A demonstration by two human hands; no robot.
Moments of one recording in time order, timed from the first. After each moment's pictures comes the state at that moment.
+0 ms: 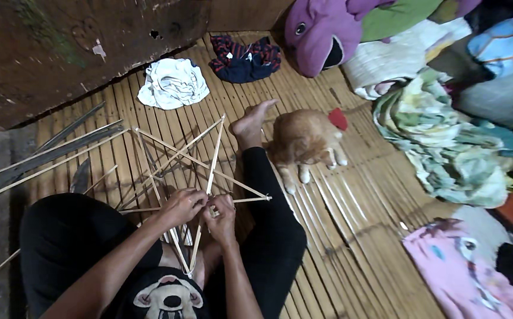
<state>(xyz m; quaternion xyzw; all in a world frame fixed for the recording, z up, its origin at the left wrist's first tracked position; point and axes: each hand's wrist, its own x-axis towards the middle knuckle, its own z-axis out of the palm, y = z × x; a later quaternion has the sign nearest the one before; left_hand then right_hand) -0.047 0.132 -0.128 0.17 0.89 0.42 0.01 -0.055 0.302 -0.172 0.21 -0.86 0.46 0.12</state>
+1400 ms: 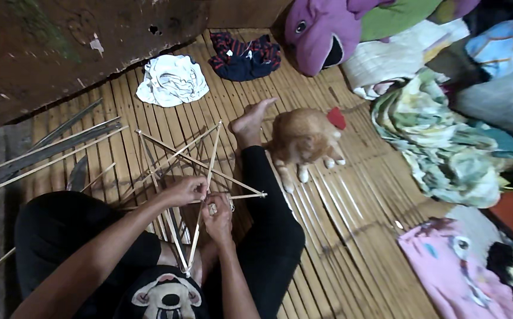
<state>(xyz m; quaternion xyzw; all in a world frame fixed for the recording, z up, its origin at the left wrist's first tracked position) -0.093 0.119 -0.124 0.10 0.82 0.51 0.25 -0.051 0.296 -0.175 0.16 -0.86 0.47 0.08</state>
